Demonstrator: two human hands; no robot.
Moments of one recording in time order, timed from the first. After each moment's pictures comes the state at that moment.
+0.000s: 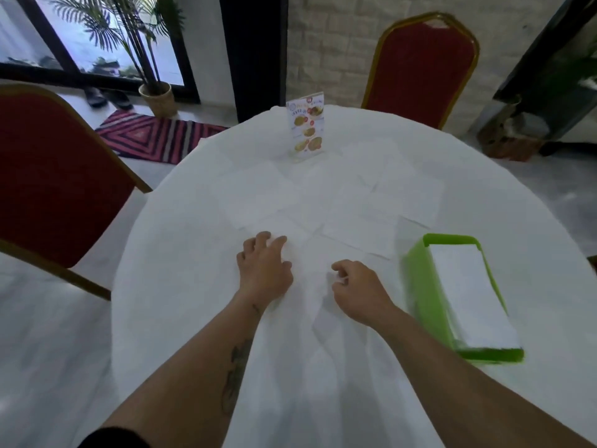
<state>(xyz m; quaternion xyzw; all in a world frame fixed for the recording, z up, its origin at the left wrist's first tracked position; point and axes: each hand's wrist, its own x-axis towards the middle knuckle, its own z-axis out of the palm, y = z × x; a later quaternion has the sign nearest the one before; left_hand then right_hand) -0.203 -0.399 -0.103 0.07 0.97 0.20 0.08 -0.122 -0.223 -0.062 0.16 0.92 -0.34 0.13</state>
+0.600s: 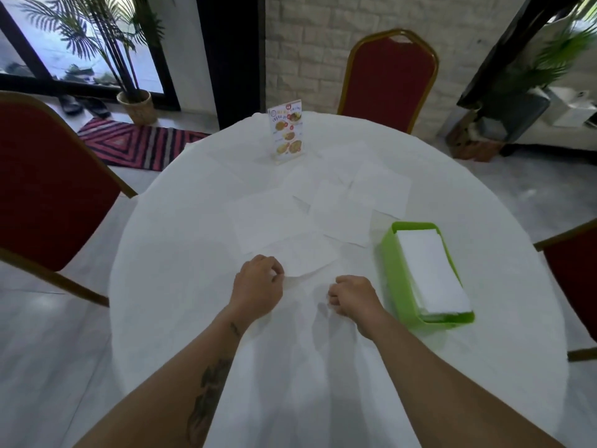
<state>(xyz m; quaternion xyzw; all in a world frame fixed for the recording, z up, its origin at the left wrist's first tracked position) -0.148 -0.413 -0.084 0.12 0.92 0.35 0.10 -0.072 -0.227 -0.056 0.39 0.72 -0.56 0.12</state>
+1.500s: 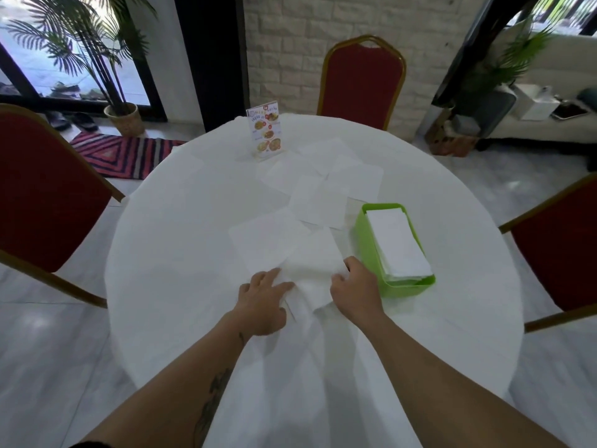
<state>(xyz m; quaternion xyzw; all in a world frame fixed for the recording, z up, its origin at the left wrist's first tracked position) -0.069 -0.403 -0.079 0.27 0.92 0.12 0.25 -0.002 -0.220 -0.032 0.27 0.88 -0.39 -0.07</state>
